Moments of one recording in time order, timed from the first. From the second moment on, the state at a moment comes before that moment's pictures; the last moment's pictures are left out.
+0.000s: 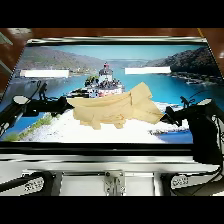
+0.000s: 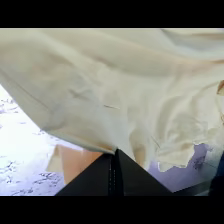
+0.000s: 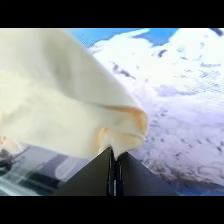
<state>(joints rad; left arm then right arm) 0.09 -1.32 0.89 0.64 -0.93 -1.31 -0.38 -1.63 1.03 -0.89 1.25 1.25</state>
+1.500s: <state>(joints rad) 0.22 -0.70 1.36 1.11 -1.58 -1.56 -0.36 -0.85 1.49 -1.20 1.36 1.37</state>
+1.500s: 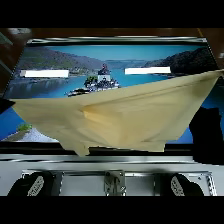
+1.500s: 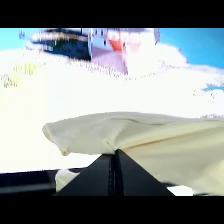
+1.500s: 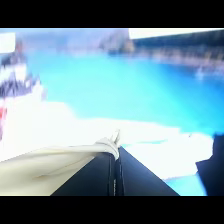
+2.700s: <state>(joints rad) 0.27 -1.42 1.03 0.78 -0.92 -1.32 -0.11 -1.49 1.26 -1.02 0.58 1.35</state>
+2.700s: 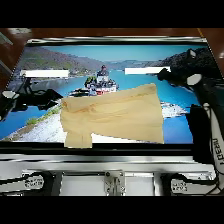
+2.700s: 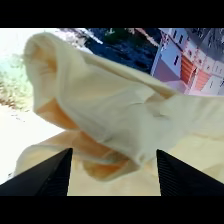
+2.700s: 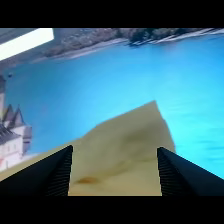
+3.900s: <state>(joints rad) 0.25 -1.62 1.04 0.97 -1.15 -1.33 -0.54 -1.43 0.98 -1.12 1.33 1.35</state>
